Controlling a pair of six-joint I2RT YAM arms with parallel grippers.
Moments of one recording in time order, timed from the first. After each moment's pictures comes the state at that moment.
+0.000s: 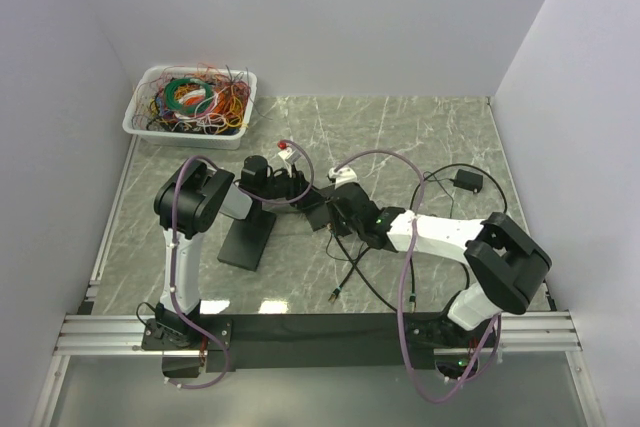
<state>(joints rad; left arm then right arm) -0.41 2.14 0.87 1.00 0.84 -0.36 0.85 1.52 0.78 -0.03 0.25 0.38</state>
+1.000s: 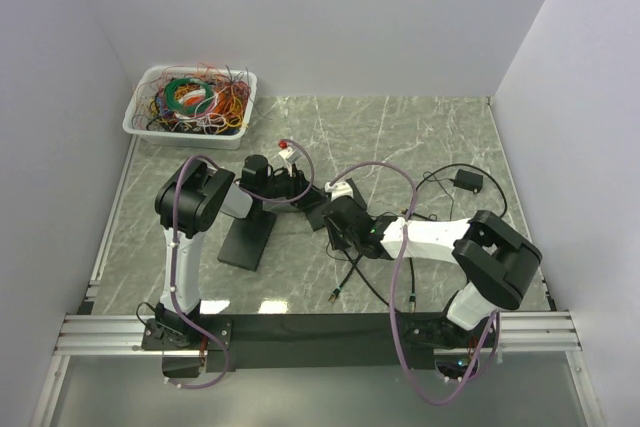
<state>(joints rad) -0.40 2.15 0.89 0.99 0.85 -0.36 0.91 1.57 0.73 -0.02 0.25 0.44</state>
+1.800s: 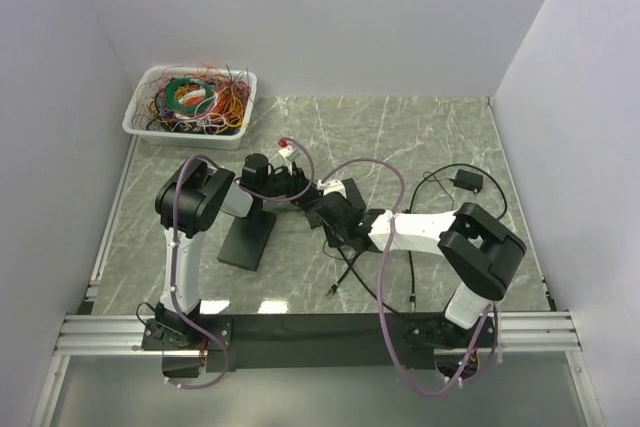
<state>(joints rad) -0.40 2.16 0.90 0.98 0.84 -0.36 0.91 1.65 0.83 -0.10 0.28 0.44</state>
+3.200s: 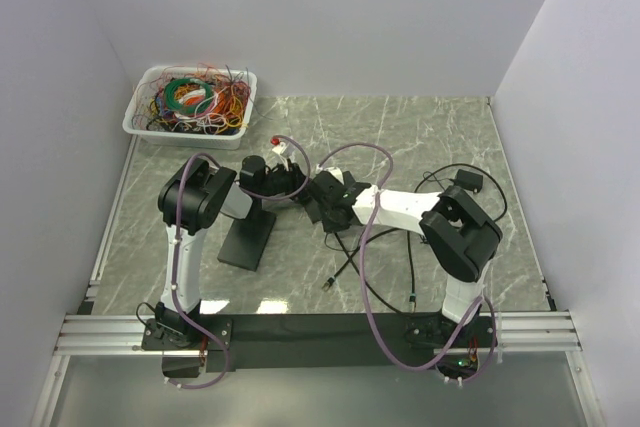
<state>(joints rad) -0.40 2.19 0.88 1.10 0.74 -0.48 0.84 1.82 1.12 -0.43 0.26 0.53</state>
